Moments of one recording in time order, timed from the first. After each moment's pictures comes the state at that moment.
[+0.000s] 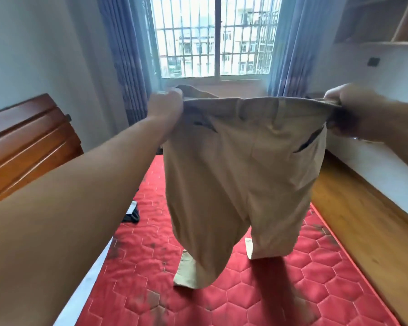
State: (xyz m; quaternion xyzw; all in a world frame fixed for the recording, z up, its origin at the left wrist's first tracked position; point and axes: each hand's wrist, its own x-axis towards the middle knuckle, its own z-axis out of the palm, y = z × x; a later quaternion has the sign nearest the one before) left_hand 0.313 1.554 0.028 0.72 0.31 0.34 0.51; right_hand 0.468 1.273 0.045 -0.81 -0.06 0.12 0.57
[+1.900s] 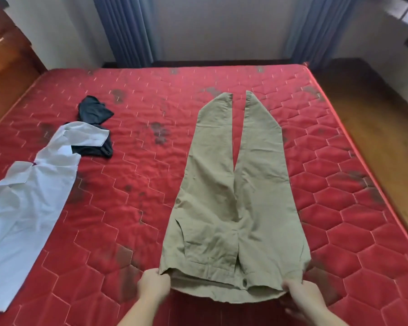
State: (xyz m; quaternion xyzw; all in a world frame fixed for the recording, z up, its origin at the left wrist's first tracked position) left_hand 0.266 1.522 -0.578 0.67 0.62 -0.15 0.38; right_hand 0.438 1.257 -0.563 -0.80 0.27 0.37 0.38
